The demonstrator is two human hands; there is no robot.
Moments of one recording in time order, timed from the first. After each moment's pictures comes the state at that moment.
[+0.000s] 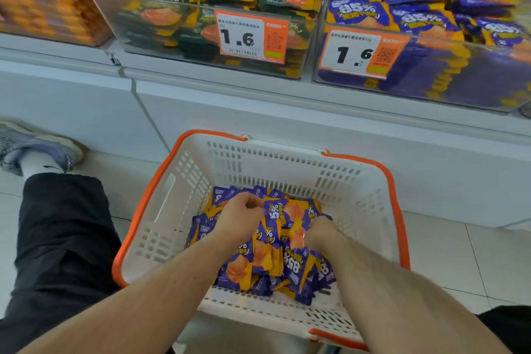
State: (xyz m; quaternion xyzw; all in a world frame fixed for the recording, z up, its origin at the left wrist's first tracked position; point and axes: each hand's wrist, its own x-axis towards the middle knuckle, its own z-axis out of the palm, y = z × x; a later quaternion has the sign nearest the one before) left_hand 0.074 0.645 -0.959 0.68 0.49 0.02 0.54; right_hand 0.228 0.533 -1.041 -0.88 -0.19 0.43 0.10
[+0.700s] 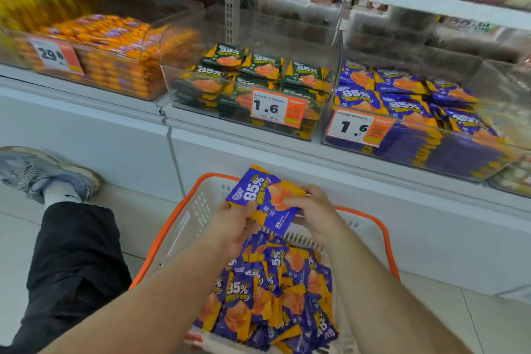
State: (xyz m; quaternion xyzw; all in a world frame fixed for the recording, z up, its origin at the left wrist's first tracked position) left_hand 0.070 0.683 -0.898 0.34 0.44 0.24 0.80; right_hand 0.217 0.603 -0.889 -0.69 -0.18 0.43 0.55
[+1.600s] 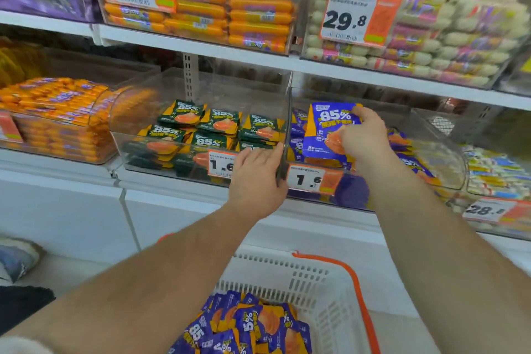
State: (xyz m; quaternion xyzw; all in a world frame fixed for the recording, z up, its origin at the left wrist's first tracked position) left_hand 0.199 0.718 -0.780 0.92 0.23 0.30 0.08; right_hand 0.348 0.613 -0.683 -0.75 -0.16 0.10 0.64
